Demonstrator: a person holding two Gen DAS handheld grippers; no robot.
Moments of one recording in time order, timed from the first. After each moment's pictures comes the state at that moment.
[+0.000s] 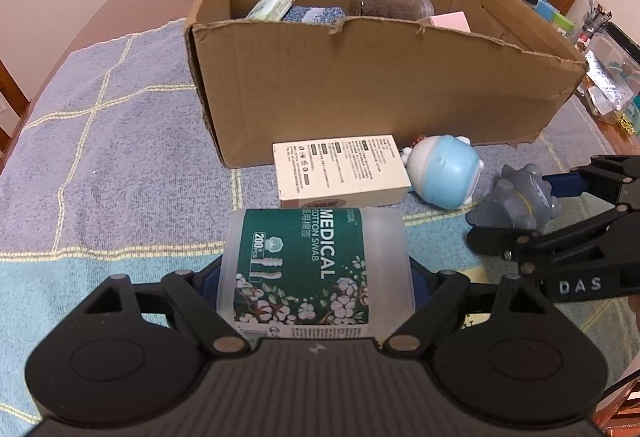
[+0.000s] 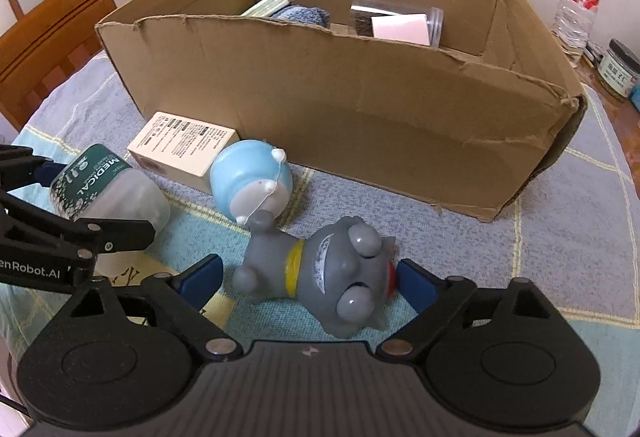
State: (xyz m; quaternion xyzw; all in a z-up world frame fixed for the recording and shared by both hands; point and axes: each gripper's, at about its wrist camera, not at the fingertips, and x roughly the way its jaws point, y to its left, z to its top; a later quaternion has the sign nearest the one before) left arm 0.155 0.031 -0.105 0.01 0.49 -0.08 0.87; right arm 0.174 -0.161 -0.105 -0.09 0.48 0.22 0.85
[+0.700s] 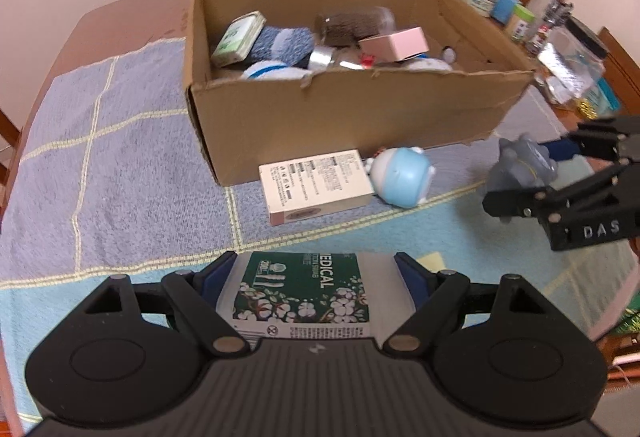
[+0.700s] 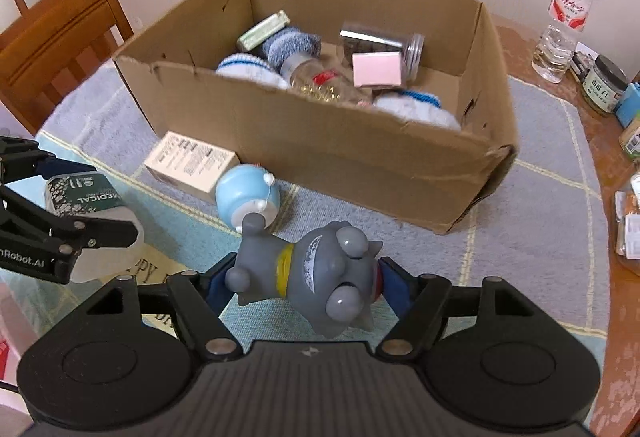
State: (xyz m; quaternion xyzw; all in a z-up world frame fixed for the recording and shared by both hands) left arm 0.152 0.037 -0.056 0.02 0.51 -0.13 0.85; right arm 0.167 -0.185 -0.048 -0.10 0.48 0.24 0.84
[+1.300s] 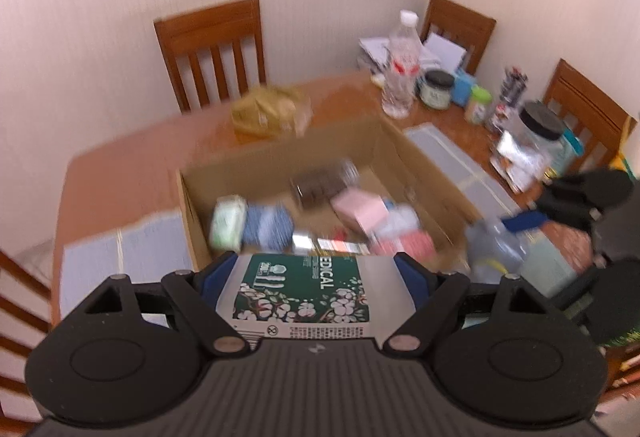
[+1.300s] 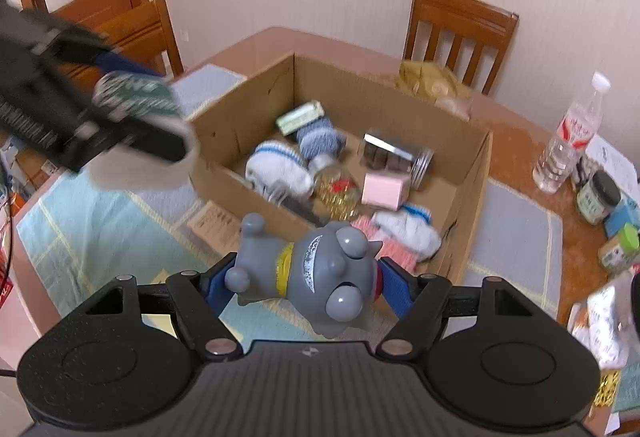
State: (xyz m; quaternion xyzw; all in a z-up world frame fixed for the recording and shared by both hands) left arm 0.220 0.017 0.068 0.08 0.40 -0.18 0.90; right arm 0.183 -0.175 0.038 -0.15 0.41 0.30 0.85
